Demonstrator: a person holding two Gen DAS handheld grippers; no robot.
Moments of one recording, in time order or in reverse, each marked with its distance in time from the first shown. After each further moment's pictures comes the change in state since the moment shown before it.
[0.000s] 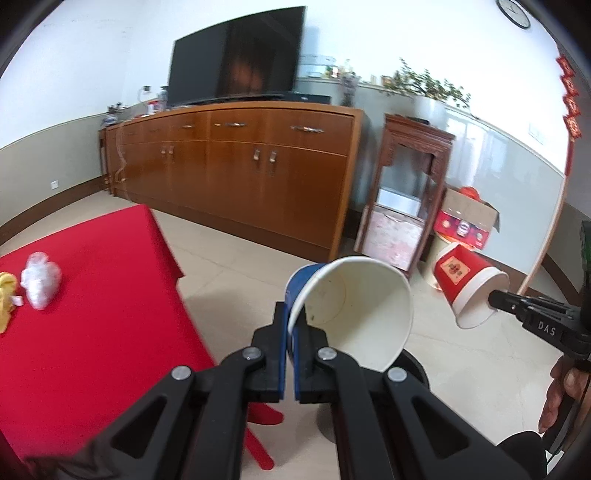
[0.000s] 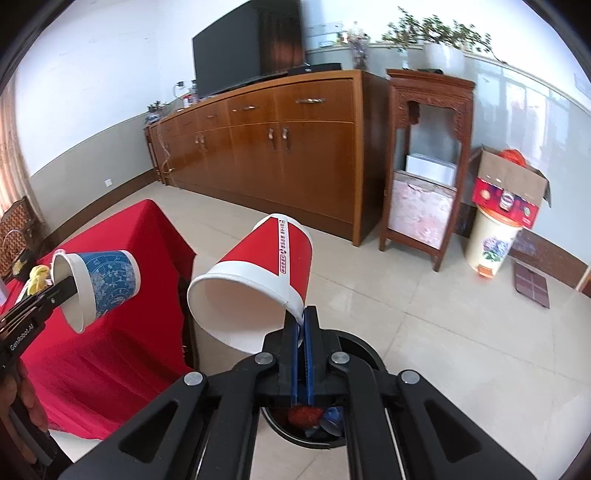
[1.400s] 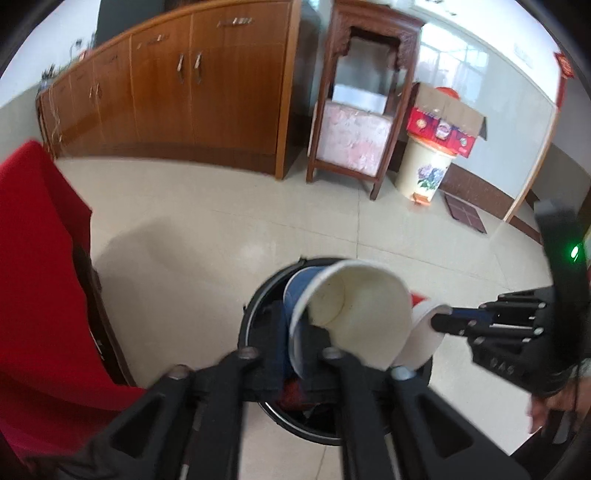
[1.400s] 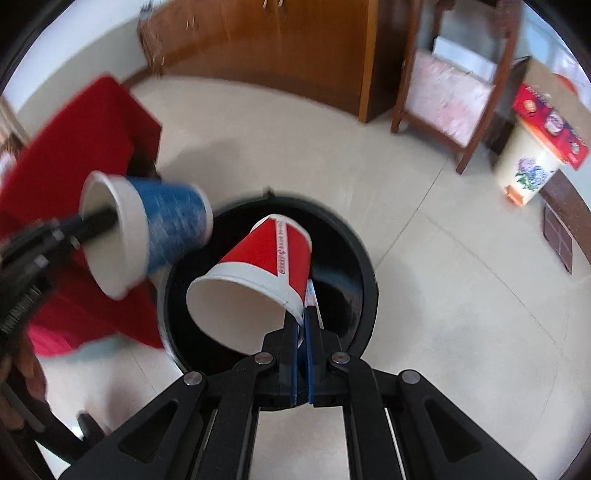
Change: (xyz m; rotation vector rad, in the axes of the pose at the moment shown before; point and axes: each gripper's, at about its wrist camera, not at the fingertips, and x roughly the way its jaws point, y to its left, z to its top) left arm 0.161 -0.093 -0.087 0.071 0.329 -0.109; right arm 0.187 -0.095 -0.104 -0.109 0.465 0.037
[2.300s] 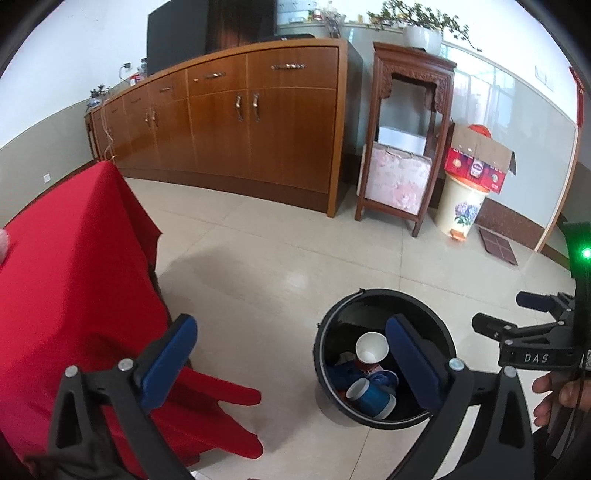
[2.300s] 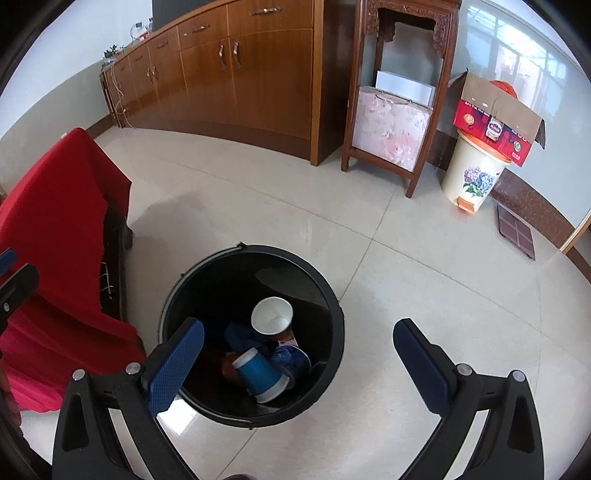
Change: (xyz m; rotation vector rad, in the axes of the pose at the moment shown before) left arm -0.092 0.038 0.003 -0.034 -0.167 0.181; right arm -0.071 0.022 0.006 0.148 -0.194 -0.142
